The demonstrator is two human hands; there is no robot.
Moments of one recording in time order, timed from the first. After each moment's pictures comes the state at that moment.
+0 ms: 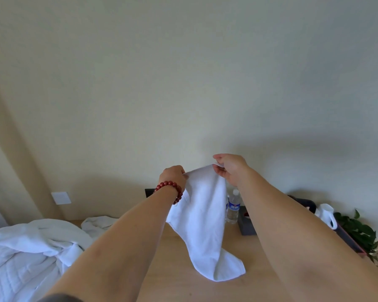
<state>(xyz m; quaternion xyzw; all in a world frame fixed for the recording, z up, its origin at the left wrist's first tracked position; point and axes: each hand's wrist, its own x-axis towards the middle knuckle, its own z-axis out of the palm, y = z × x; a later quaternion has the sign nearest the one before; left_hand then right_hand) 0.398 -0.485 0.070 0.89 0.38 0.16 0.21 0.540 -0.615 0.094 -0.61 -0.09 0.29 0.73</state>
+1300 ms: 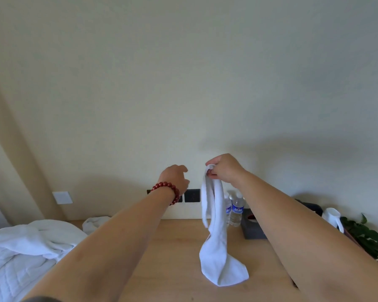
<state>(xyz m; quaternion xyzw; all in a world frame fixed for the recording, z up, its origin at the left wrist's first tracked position) 0.395 -0.468 0.075 0.93 0.32 0.12 0.13 0.534 -0.598 0.096 -0.79 -0.30 0.21 0.50</state>
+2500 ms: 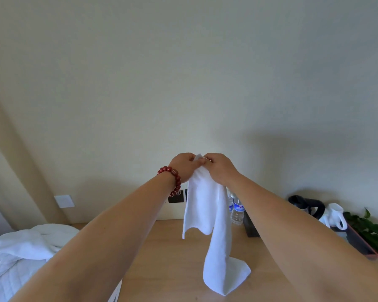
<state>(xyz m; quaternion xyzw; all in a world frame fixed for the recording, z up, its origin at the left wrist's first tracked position) 0.409 -0.487 0.118 0.86 0.26 0.17 0.40 0.520 -0.594 0.094 -0.79 -0.42 0.07 0.44</state>
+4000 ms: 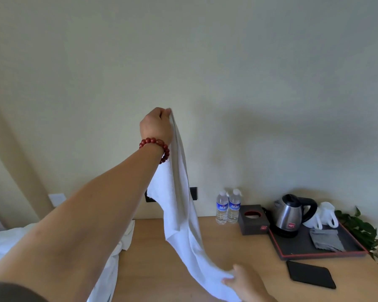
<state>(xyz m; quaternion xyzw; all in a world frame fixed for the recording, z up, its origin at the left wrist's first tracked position) 0.403 -0.460 0.198 0.76 0.32 0.48 0.30 0.434 -0.743 -0.155 -0.92 -0.24 0.25 0.16</state>
